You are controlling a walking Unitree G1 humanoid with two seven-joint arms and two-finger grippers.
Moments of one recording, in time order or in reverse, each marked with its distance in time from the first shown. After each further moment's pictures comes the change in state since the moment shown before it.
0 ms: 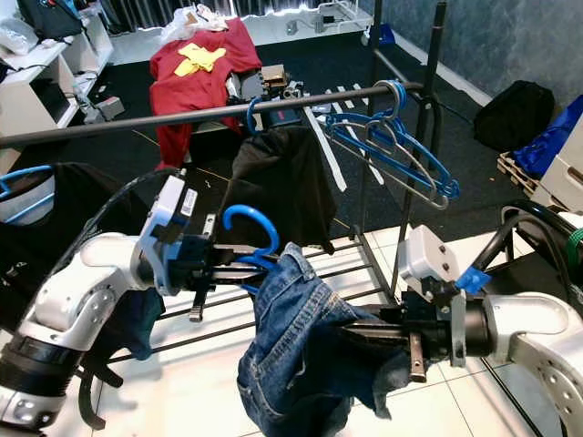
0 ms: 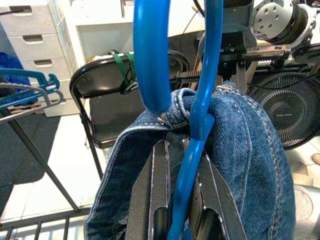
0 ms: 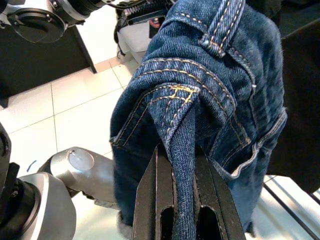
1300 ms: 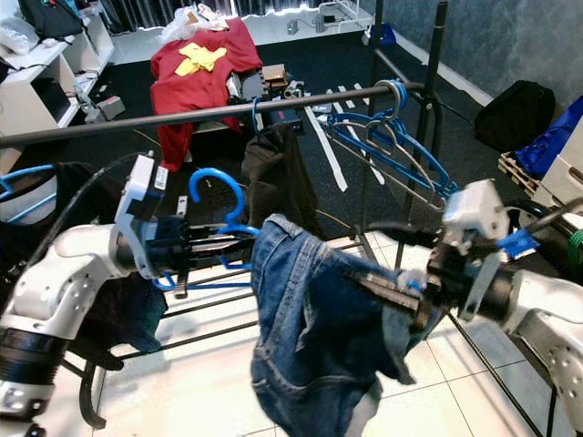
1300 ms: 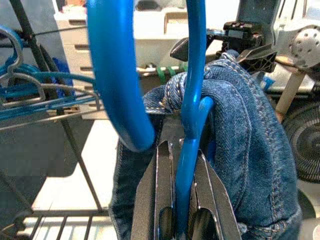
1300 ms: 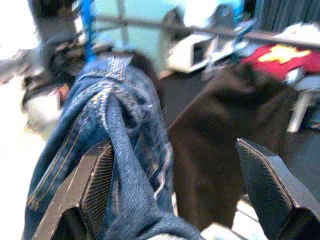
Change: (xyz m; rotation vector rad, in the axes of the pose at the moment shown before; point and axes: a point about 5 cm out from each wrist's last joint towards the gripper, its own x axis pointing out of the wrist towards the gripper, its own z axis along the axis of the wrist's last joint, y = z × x) left arm -0.019 0.018 0.006 -0.025 -0.095 0.198; right arm -0.031 -0.031 0.024 -0.078 -0.359 -0.447
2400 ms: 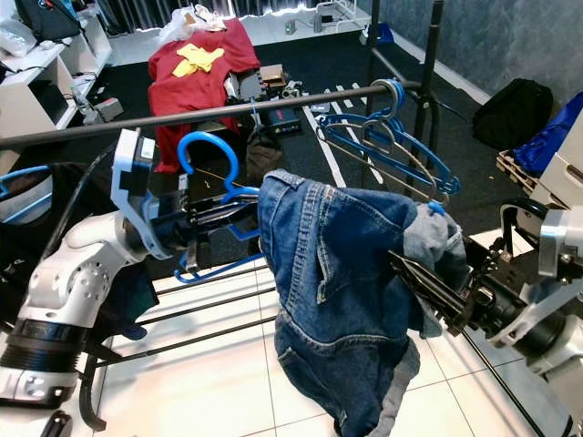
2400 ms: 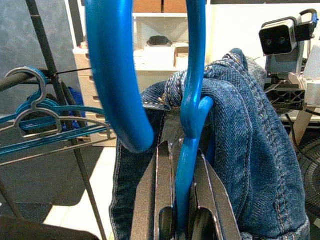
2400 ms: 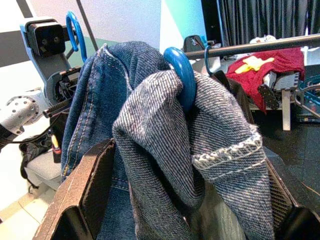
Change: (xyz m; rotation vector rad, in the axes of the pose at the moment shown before) left arm 0.007 0.011 0.013 0.008 -0.113 0.064; right arm -0.038 0.017 -0.014 0.183 -0.100 -0.108
